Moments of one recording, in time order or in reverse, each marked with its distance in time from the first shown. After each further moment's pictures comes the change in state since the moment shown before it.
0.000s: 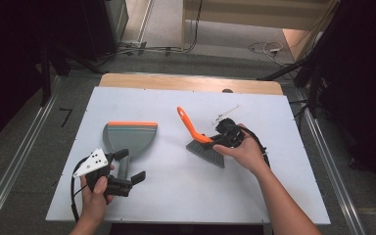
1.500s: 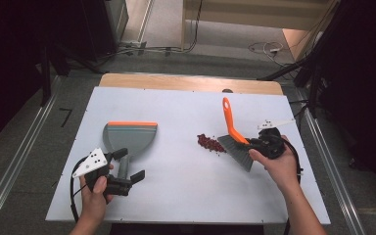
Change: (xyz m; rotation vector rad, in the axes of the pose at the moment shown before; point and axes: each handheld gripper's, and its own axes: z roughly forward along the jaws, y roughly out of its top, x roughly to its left) left arm -0.001 0.001 -0.001 -0.009 0.016 0.005; right arm -0.008 -0.084 -0.080 -0.269 -0.137 0.171
